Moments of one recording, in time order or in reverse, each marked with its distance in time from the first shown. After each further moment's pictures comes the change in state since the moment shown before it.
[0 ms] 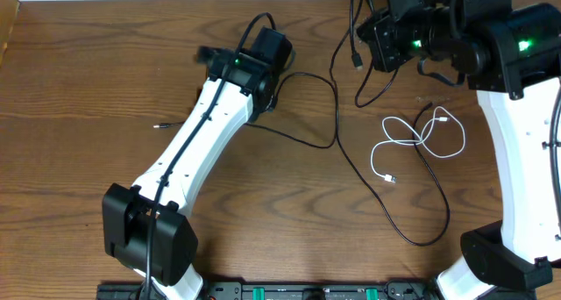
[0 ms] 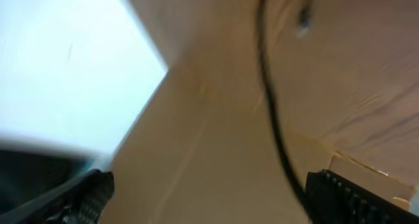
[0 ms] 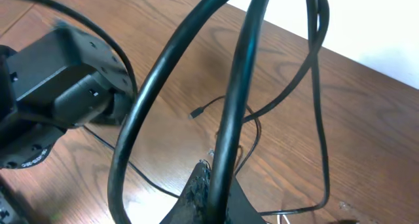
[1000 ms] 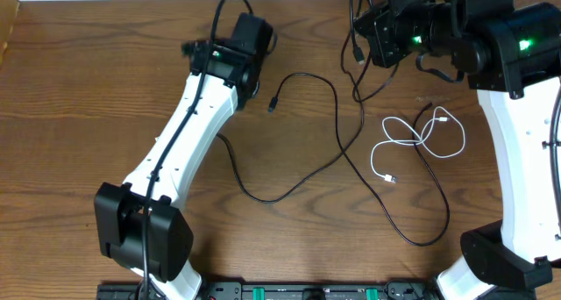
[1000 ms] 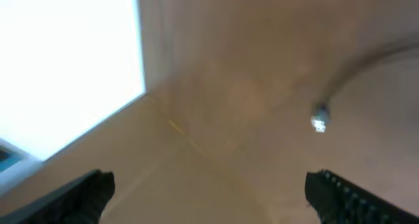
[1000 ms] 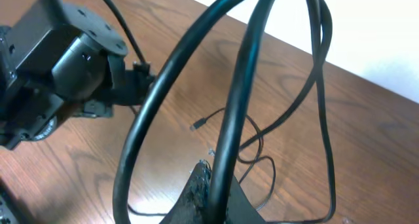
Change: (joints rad) left arm 0.080 0.001 0.001 0.187 0.193 -0.203; right arm -0.002 0.001 0.000 0.040 -0.025 0.000
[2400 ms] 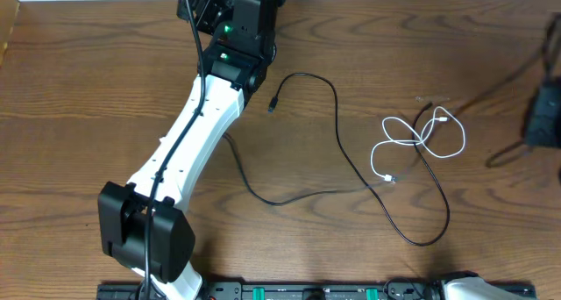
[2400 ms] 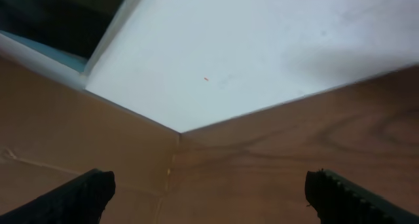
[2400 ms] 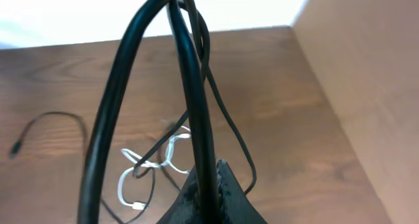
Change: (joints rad) left arm -0.030 0.000 -0.003 0.732 -0.150 -0.450; right arm -0.188 -0.405 -0.003 -0.357 0.719 0.280
